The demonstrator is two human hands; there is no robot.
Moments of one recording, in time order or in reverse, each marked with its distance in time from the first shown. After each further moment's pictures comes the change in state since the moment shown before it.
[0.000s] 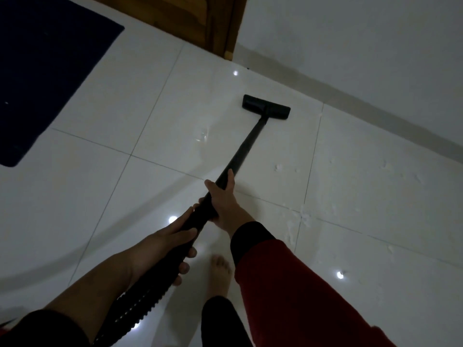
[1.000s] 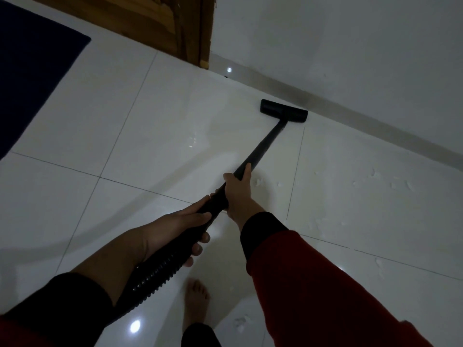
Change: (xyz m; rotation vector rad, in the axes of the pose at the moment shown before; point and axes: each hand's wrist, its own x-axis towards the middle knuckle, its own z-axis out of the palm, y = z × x) left_hand 0.106 0.112 0.090 0.092 -0.062 -0.066; right_hand 0.052 -0.135 -0.078 0.002 0.308 -0.059
